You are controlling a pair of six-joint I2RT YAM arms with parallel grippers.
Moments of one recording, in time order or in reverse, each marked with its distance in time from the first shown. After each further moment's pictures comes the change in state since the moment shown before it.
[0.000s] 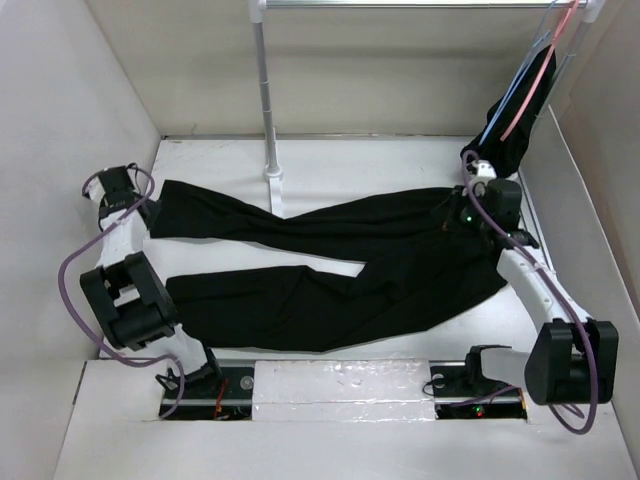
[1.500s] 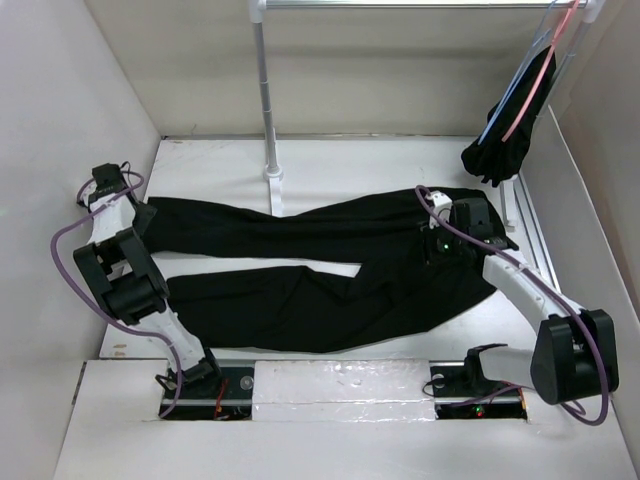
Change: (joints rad) left arm 0.089 0.185 0.173 -0.235 -0.081 0.019; right arm 0.217 0.005 -0.091 -0.259 -0.093 -0.264
